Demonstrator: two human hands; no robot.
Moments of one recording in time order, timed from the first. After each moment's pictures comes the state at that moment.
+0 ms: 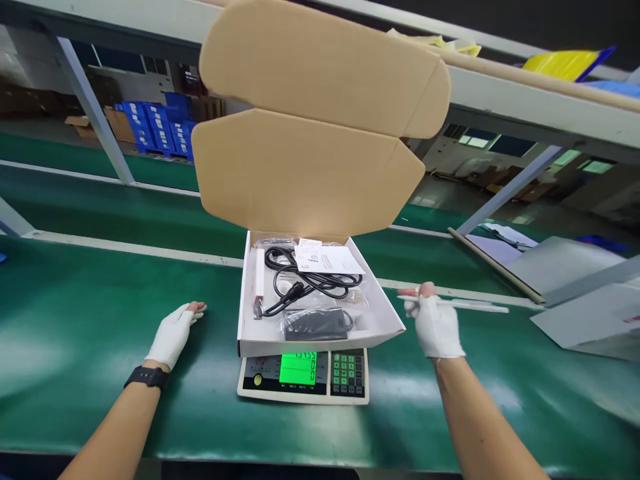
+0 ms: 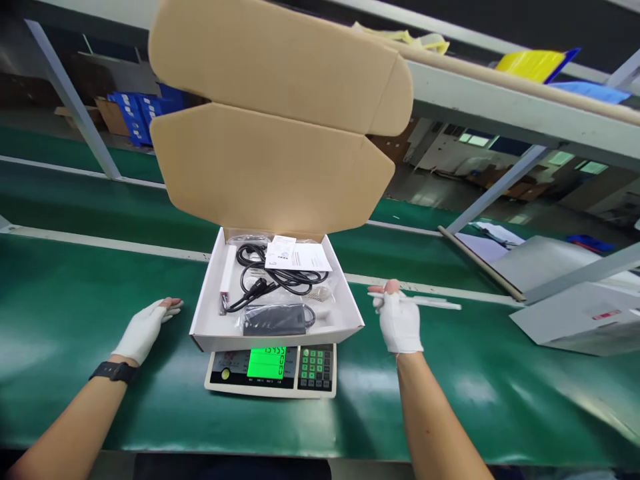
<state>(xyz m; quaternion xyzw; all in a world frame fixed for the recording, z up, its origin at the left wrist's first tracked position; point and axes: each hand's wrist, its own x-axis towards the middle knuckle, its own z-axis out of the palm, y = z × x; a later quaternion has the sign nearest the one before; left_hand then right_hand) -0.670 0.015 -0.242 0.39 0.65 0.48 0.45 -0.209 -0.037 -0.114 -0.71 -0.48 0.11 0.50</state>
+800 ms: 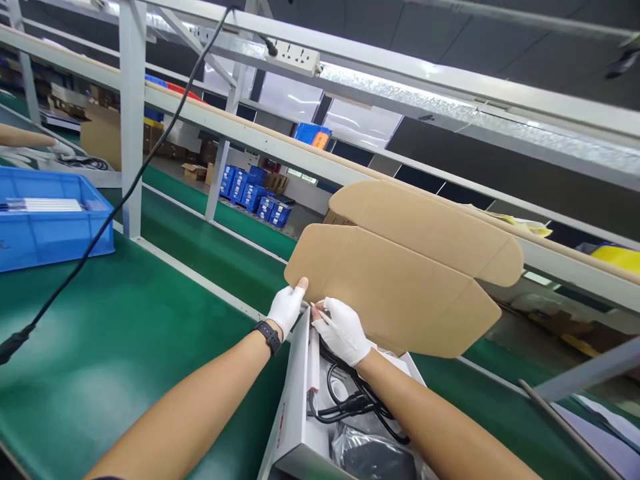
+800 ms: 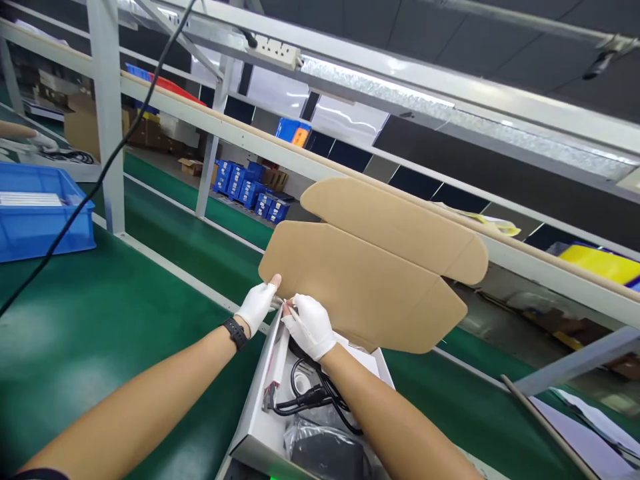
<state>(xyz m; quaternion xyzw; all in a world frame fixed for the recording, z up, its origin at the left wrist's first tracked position) -0.587 0.132 -0.095 0.38 0.46 0.60 0.53 -0.441 0.117 -0.062 -0.35 -0.88 -0.11 0.30</state>
